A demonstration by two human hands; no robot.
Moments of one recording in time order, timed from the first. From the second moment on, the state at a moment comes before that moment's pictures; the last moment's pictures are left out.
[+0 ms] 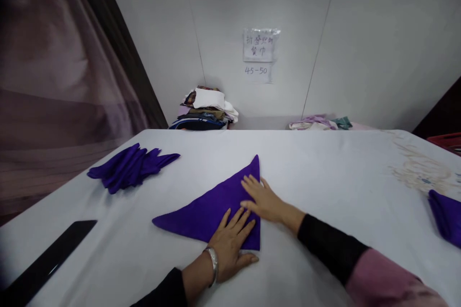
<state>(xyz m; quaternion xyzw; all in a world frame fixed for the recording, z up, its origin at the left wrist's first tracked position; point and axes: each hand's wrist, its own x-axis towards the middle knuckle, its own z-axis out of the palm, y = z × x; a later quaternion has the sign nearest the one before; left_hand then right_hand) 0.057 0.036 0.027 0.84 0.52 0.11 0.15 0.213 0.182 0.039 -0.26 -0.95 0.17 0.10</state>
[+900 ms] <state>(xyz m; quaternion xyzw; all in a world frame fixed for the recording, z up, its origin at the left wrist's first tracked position) -0.056 -0.014 0.038 0.73 0.67 0.13 0.02 0.258 0.079 -0.002 -0.18 -0.97 0.04 0.18</state>
